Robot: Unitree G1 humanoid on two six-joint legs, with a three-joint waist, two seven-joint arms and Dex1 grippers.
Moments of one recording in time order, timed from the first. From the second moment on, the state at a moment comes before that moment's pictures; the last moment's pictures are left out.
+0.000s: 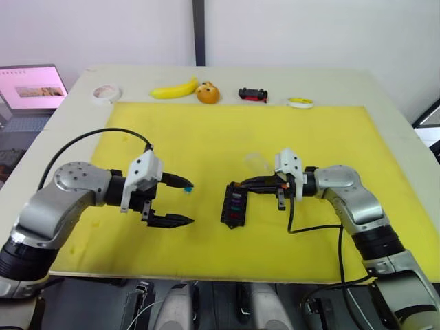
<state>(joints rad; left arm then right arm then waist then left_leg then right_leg) -0.40 0.89 -0.07 -0.31 -0.58 0.56 -1.26 -0.53 -0.61 0.19 0.10 0.35 0.20 1.20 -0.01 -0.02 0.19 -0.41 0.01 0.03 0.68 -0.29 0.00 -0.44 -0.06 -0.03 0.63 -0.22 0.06</state>
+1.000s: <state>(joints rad) -0.41 0.86 -0.07 -0.31 -0.53 0.54 -1.26 -0.49 -0.60 0.18 0.01 0.37 0.29 1.18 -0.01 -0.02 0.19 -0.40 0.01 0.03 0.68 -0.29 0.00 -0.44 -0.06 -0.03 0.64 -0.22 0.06</state>
